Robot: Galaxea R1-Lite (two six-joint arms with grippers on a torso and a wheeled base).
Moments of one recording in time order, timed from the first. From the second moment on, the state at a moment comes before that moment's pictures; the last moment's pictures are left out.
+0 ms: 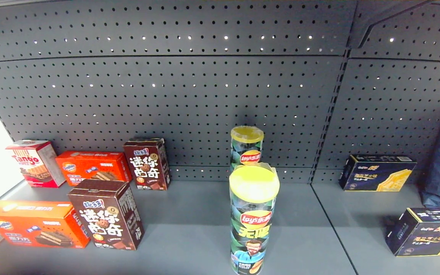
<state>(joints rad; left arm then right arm) 0.00 0.00 0.00 0.00 0.01 0.01 0.00 0.00 0.00 0.00 -0.01 0.00</state>
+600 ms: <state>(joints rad) 0.00 0.00 0.00 0.00 0.01 0.01 0.00 0.00 0.00 0.00 -0.01 0.00</state>
